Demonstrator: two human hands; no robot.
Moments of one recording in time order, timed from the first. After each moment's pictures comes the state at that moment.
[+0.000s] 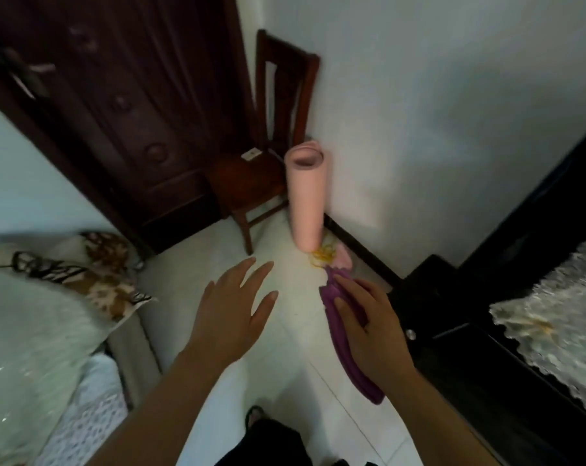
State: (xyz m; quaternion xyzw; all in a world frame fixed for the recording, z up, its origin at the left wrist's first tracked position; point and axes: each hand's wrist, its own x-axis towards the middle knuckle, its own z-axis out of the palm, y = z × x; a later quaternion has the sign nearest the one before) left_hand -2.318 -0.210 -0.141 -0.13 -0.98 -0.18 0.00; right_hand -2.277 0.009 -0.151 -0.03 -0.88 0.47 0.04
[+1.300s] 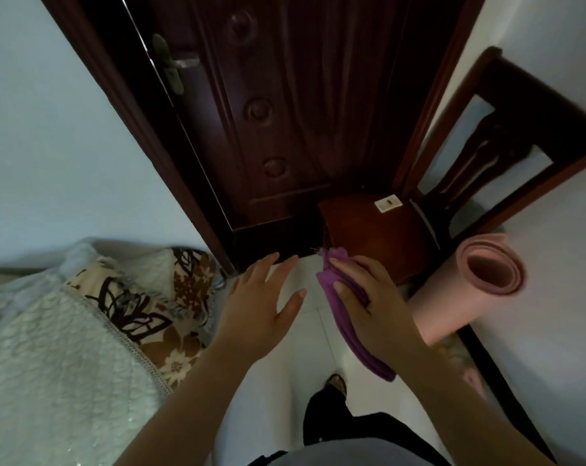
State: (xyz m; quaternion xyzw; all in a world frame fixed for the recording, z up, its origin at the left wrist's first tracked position) left_hand -2.739 -0.495 -0.151 0.06 -0.98 -0.21 0.01; right_hand -2.795 -0.306 -0.153 0.22 -0.87 0.44 -0.06
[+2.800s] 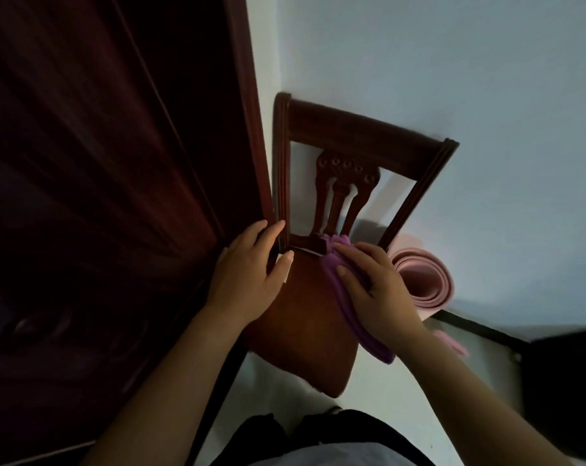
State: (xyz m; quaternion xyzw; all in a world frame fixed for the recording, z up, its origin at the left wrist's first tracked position) left_hand -3.254 -0.454 -0.131 -0.34 -0.90 -0.26 -0.08; right_hand -3.122 -0.298 -0.143 -0.19 -0.89 0.39 0.13
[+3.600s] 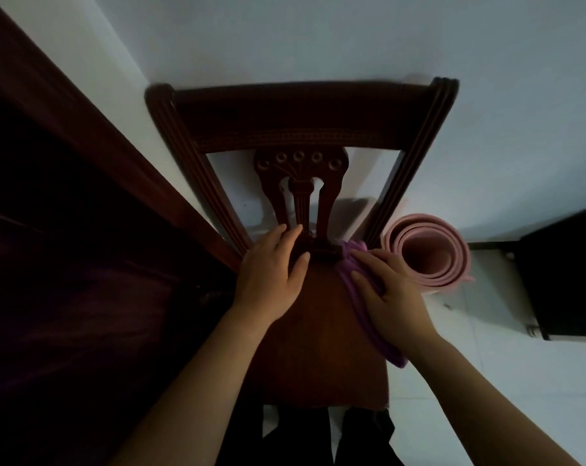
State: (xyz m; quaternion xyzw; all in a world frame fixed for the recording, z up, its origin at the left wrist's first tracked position) left_hand -3.401 -0.300 -0.269 -0.52 -0.82 -0.17 -0.18; right_hand -3.215 -0.227 -0.274 -0.43 -0.80 0.39 0.14
